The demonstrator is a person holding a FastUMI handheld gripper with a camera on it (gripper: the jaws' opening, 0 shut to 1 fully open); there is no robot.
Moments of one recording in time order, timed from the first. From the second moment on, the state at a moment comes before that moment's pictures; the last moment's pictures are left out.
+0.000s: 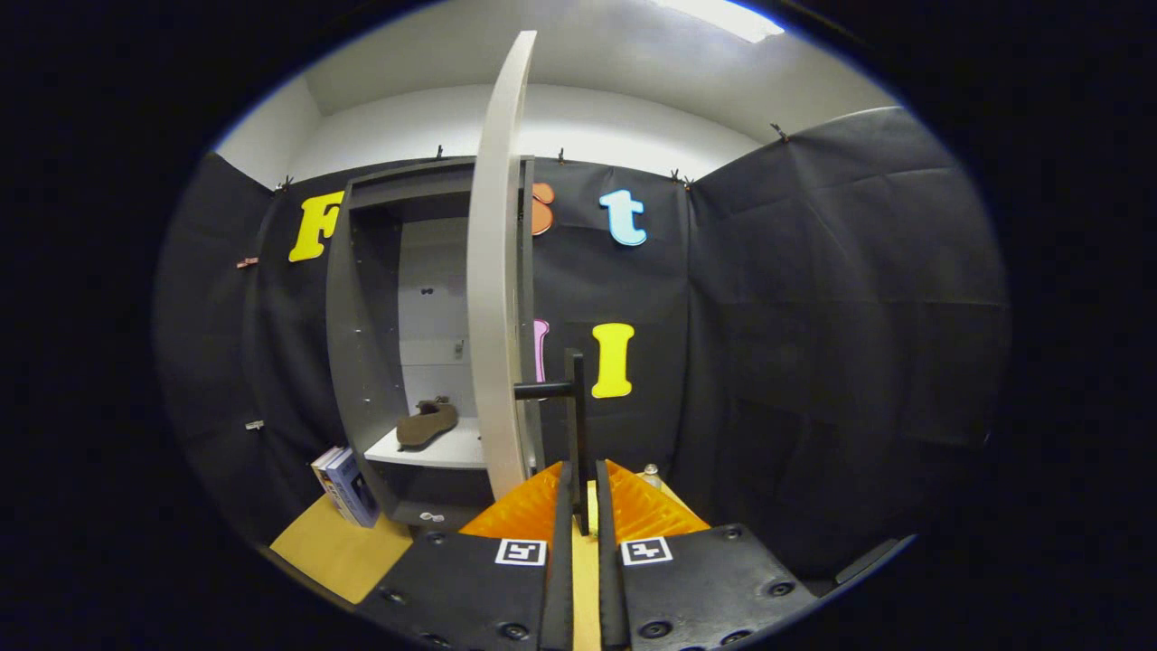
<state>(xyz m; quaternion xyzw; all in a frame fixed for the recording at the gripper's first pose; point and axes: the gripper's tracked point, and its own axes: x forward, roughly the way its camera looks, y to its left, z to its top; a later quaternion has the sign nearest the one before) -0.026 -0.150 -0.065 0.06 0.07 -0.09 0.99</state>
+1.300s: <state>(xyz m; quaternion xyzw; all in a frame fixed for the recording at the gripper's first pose) -0.054 0.215 -0.497 0.11 0.44 0.14 0.88</state>
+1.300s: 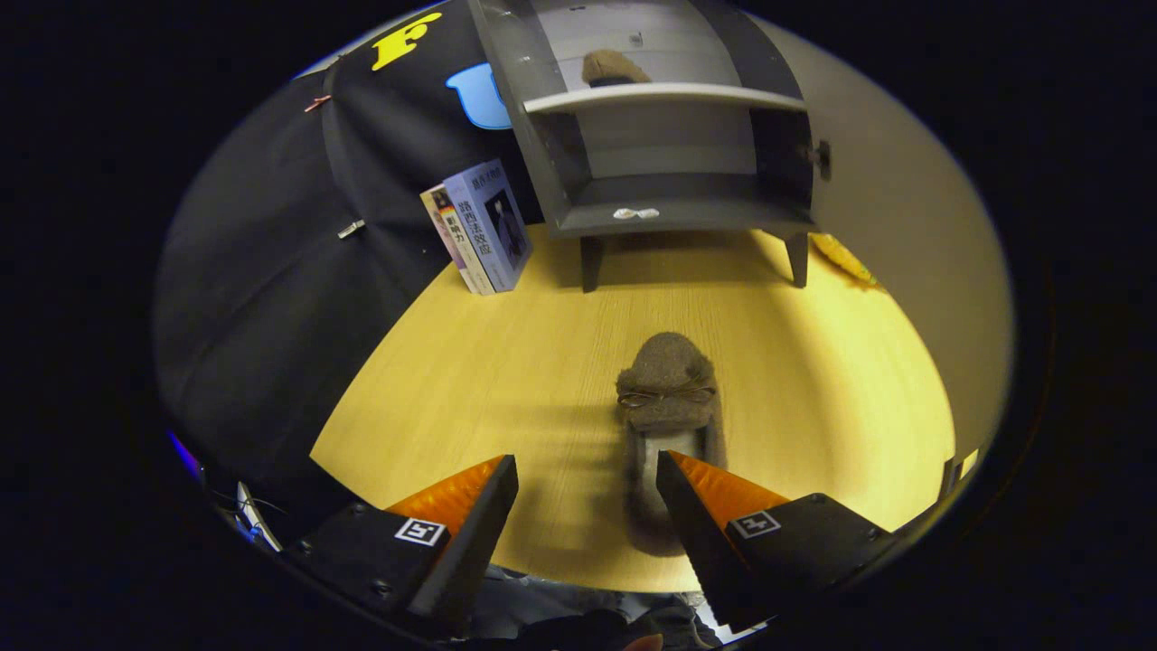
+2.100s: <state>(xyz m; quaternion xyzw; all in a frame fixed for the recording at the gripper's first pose) 0.049 0.183 -0.437 0.10 0.31 0.04 0.95</state>
